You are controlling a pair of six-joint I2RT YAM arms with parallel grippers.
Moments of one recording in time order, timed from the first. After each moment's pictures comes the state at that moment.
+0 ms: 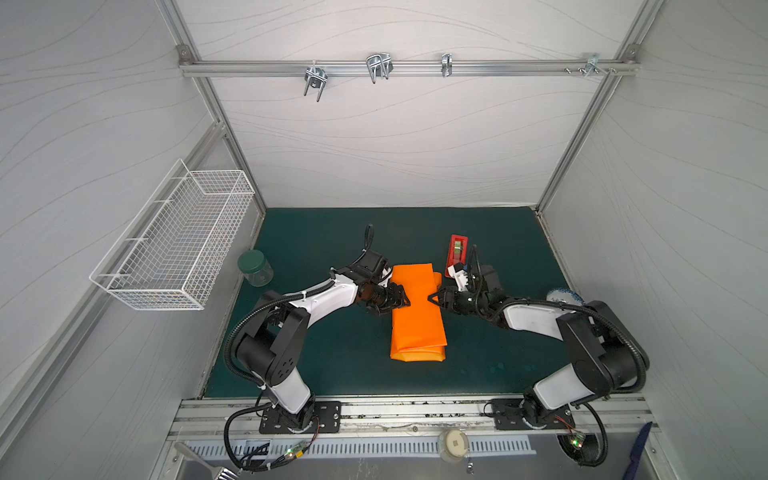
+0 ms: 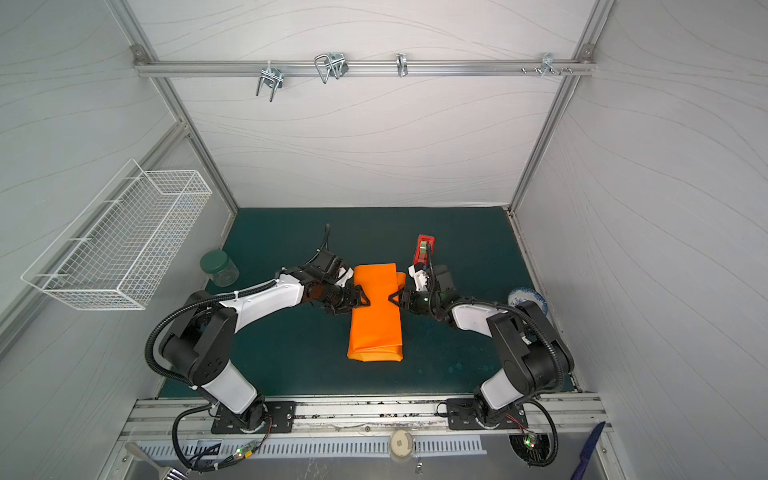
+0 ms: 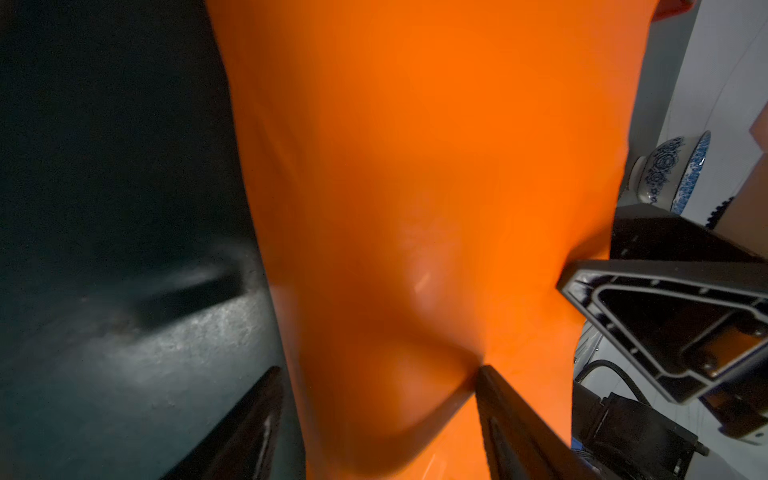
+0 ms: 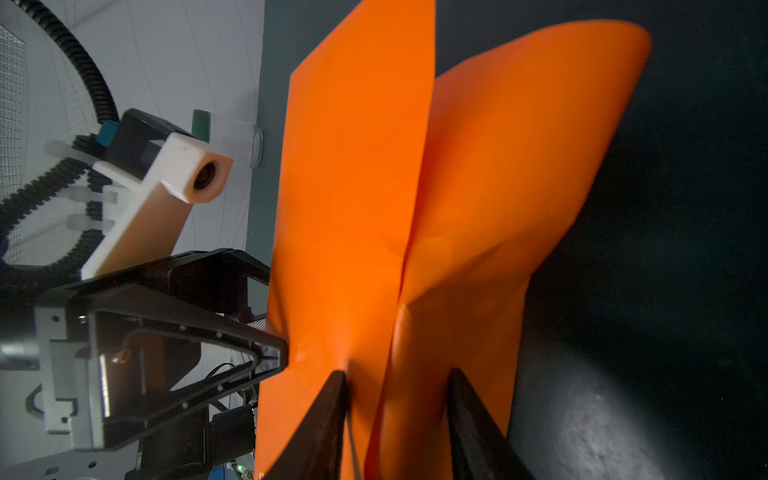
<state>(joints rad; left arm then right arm) -0.52 1.66 1.00 -0.47 0.47 -0.66 0.48 1.54 0.58 0.23 -0.62 0.67</state>
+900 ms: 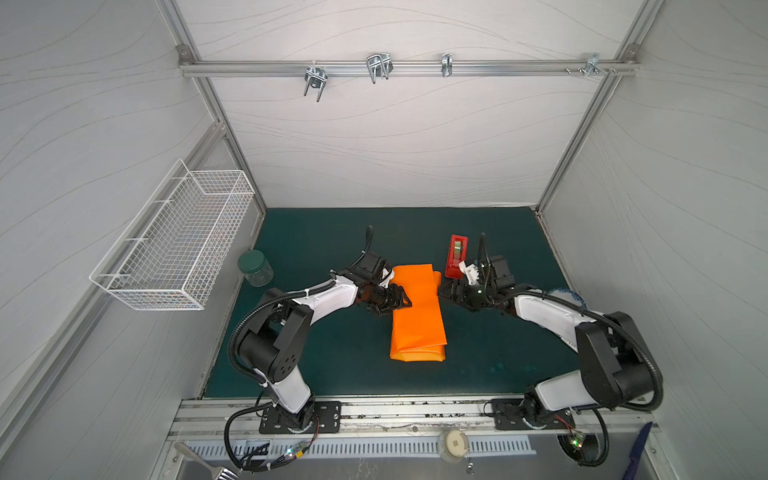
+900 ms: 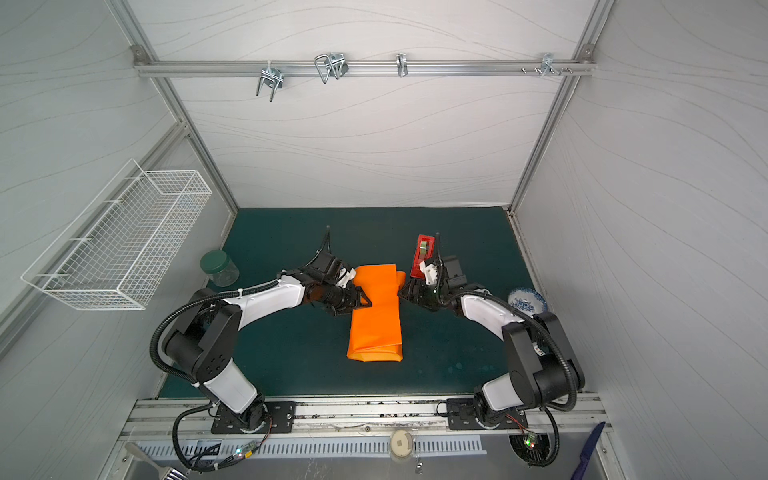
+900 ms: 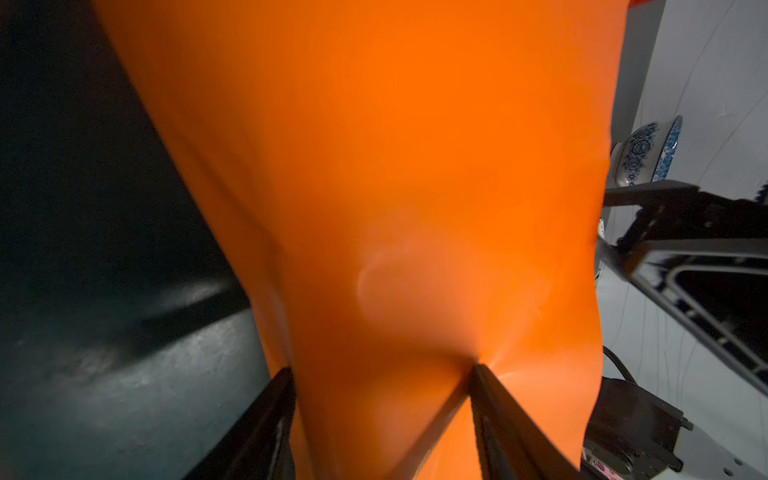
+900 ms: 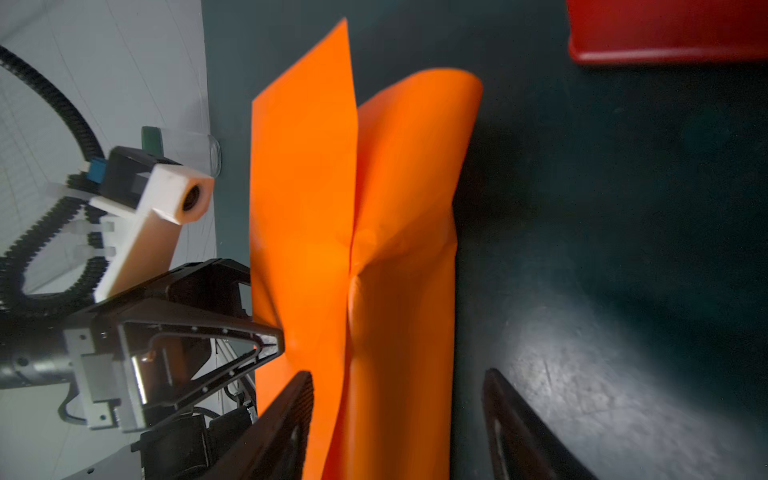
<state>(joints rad) -0.52 1.68 0.97 -0.40 0.52 -0.64 0.36 1.42 0.73 -0.17 -0.60 0.58</state>
